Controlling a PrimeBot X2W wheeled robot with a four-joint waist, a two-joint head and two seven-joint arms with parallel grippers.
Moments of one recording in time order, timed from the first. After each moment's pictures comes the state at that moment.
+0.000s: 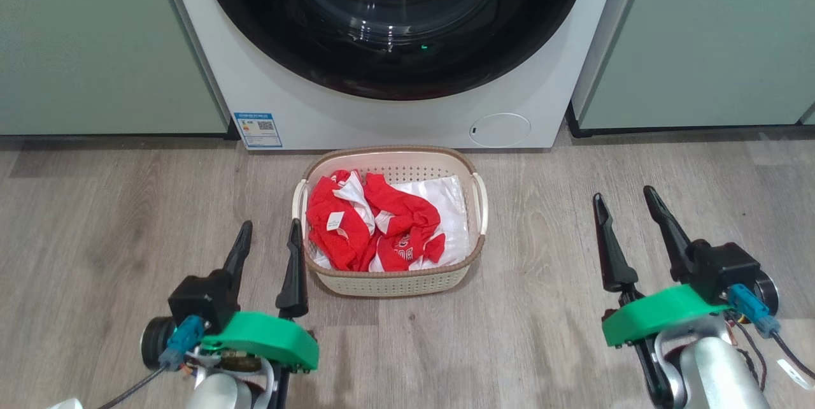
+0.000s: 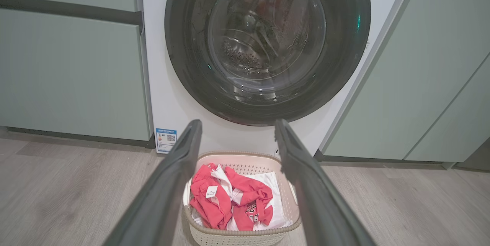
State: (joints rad) left arm -0.04 0.04 -0.24 0.13 -0.30 0.14 -0.25; right arm -0.08 -0.04 0.02 0.20 0.13 0.13 -0.25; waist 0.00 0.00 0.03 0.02
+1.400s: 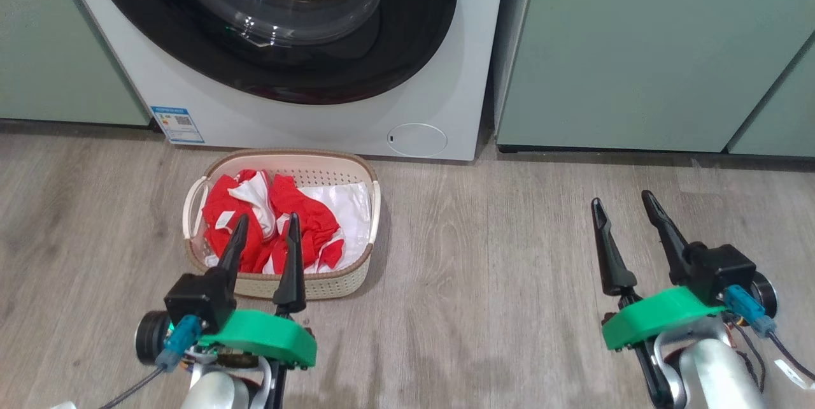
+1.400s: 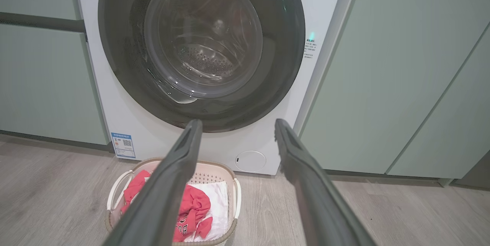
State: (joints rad) left arm -0.04 0.04 -0.23 0.10 -0.28 0.13 -0.25; right arm -0.08 -0.05 0.02 0.22 0.13 0.13 -0.25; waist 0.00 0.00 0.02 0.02
